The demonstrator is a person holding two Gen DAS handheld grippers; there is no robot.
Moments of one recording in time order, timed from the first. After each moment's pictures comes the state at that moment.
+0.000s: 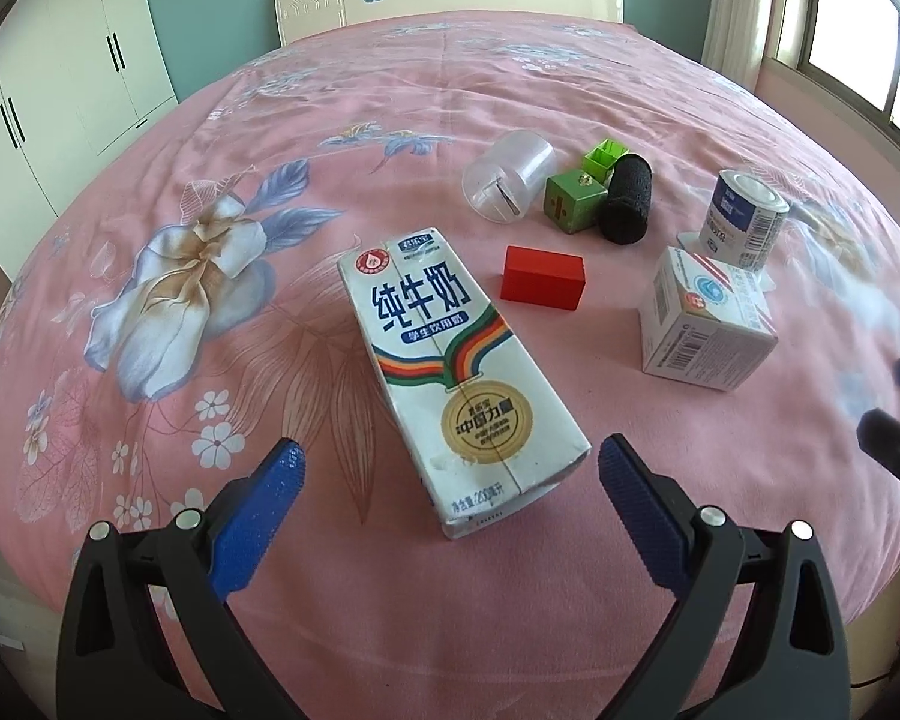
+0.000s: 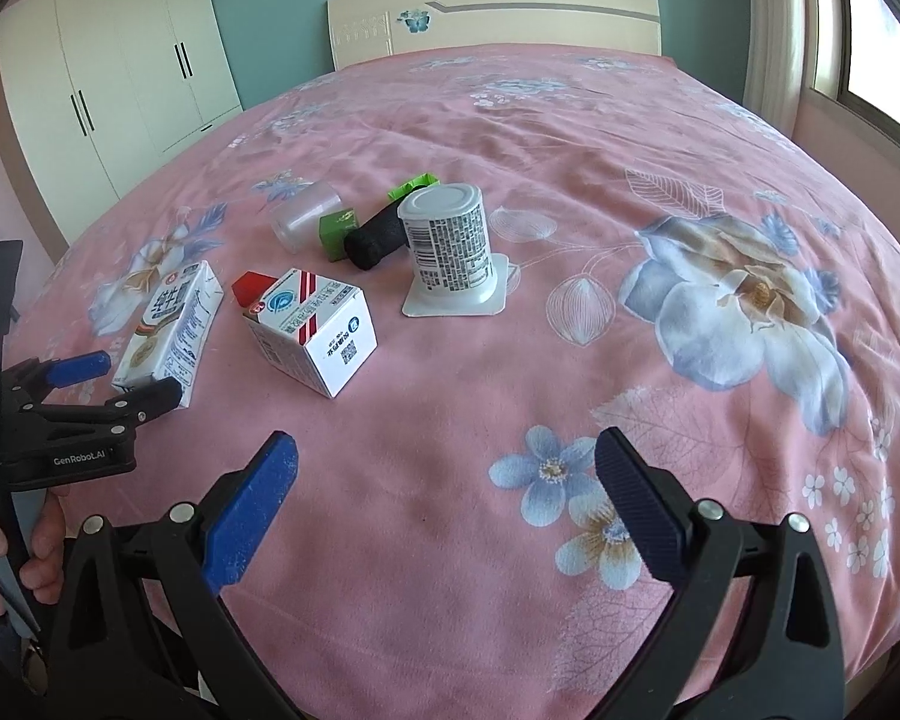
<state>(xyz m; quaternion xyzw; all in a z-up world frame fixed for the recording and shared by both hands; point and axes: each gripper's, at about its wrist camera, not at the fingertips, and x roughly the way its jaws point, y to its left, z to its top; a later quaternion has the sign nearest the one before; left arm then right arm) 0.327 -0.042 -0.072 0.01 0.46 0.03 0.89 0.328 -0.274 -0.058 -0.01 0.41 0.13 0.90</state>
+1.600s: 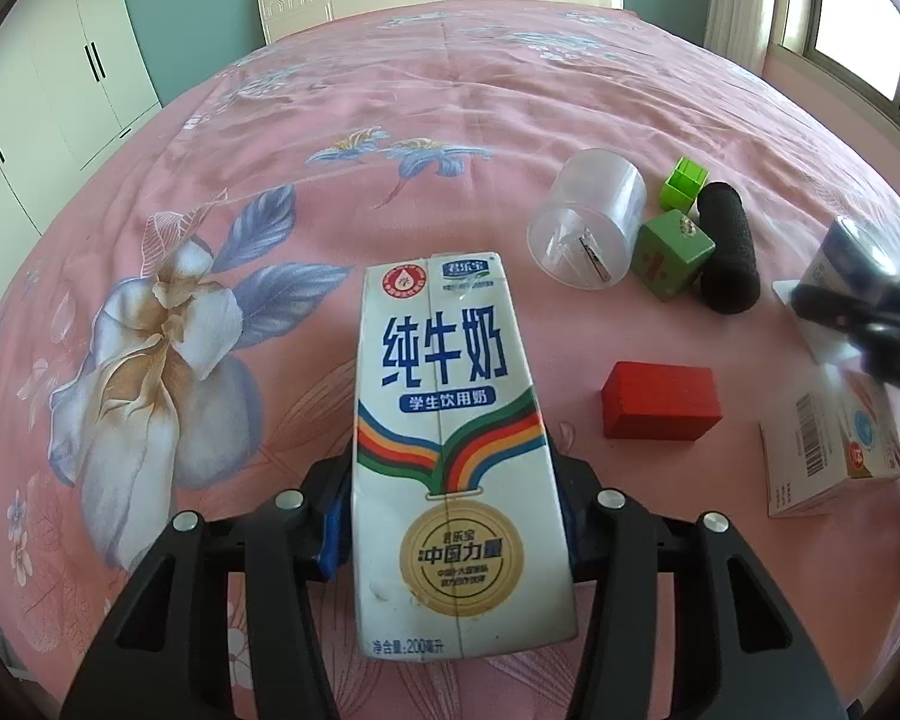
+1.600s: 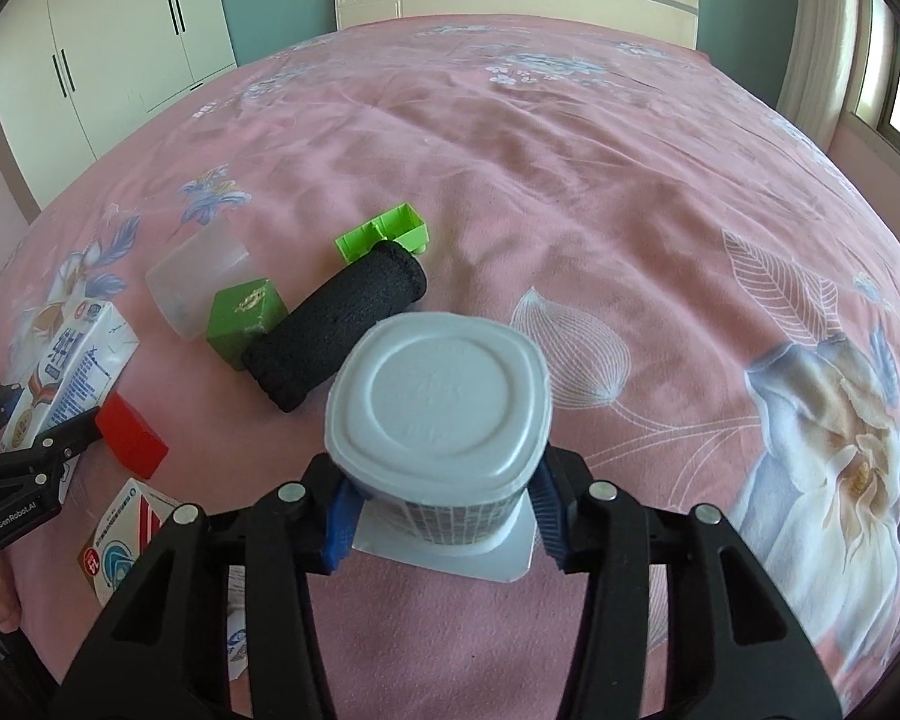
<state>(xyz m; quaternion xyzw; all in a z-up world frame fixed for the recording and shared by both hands) 0.409 -0.010 -0.092 0.03 0.47 0.02 0.88 0.482 -0.236 -0.089 -0.06 0.45 0.15 0.88</state>
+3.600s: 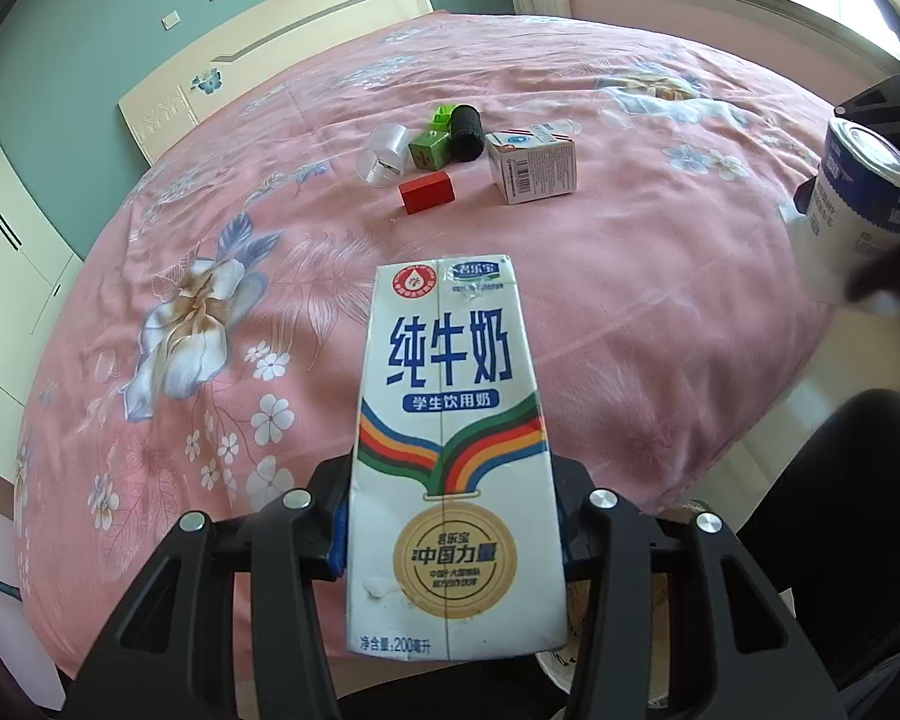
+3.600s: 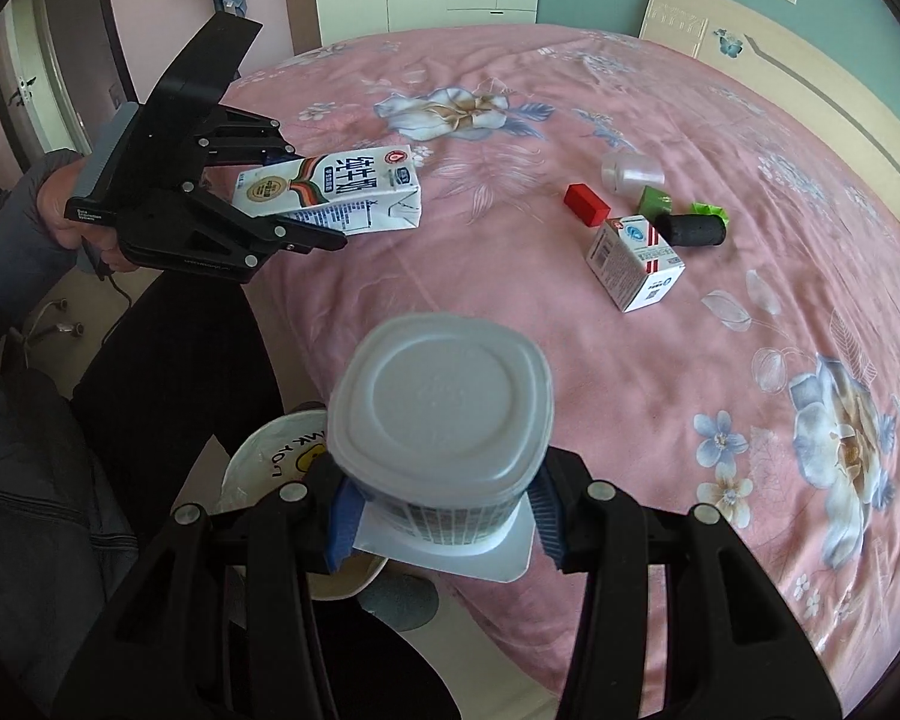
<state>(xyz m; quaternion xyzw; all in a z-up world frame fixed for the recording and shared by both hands) 0.193 -0.022 -0.049 0.20 0.43 -0.13 0.87 0.194 -0.227 -0.022 -0.23 0.42 0.41 0.78</state>
